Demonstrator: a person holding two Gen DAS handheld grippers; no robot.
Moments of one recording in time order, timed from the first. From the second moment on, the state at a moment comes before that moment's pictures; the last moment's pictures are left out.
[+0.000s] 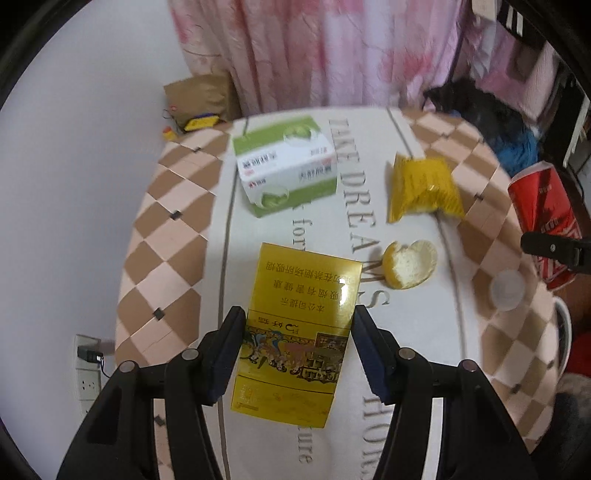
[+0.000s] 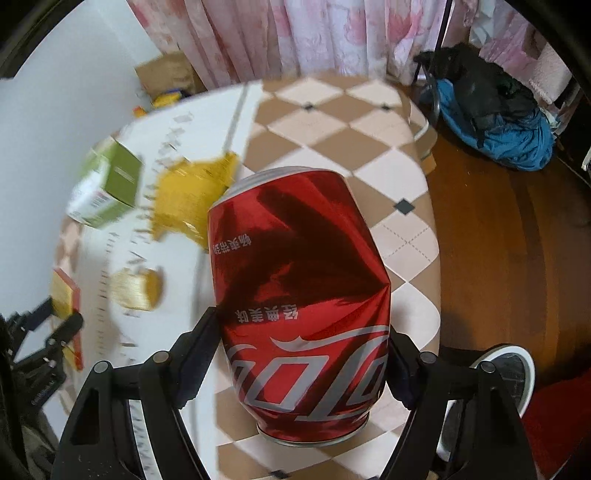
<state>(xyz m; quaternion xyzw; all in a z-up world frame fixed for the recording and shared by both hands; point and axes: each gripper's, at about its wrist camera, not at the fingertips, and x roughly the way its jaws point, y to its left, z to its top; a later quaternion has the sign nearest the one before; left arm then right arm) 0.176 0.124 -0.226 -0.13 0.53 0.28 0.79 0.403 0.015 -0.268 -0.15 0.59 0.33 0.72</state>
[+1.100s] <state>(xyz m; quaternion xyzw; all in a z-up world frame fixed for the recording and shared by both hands) 0.390 -0.146 -0.157 -0.15 0.49 -0.01 0.86 0.438 -0.337 -0.151 0.06 0.53 0.20 0.82</state>
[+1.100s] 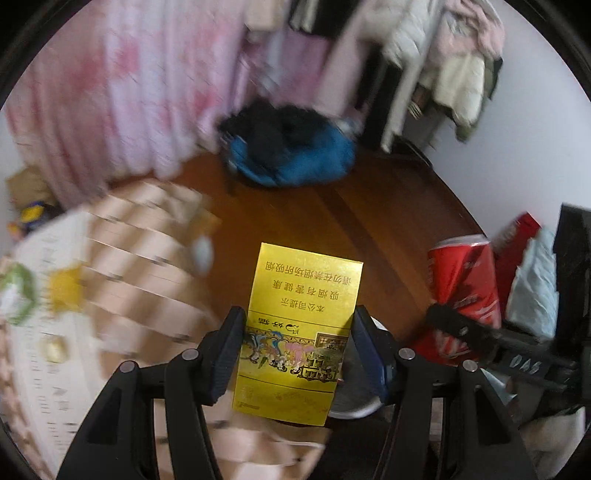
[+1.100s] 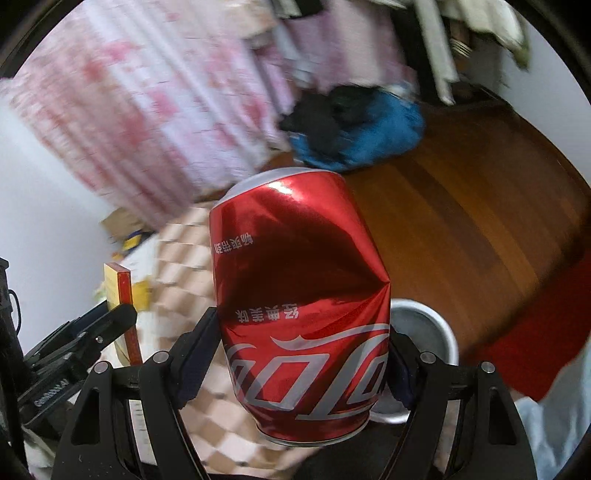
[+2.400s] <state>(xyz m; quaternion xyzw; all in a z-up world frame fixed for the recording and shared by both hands) 0.438 -0.241 -0.260 -0.07 0.60 0.00 0.80 0.466 -0.455 -0.343 0.03 0.69 0.02 0.72</state>
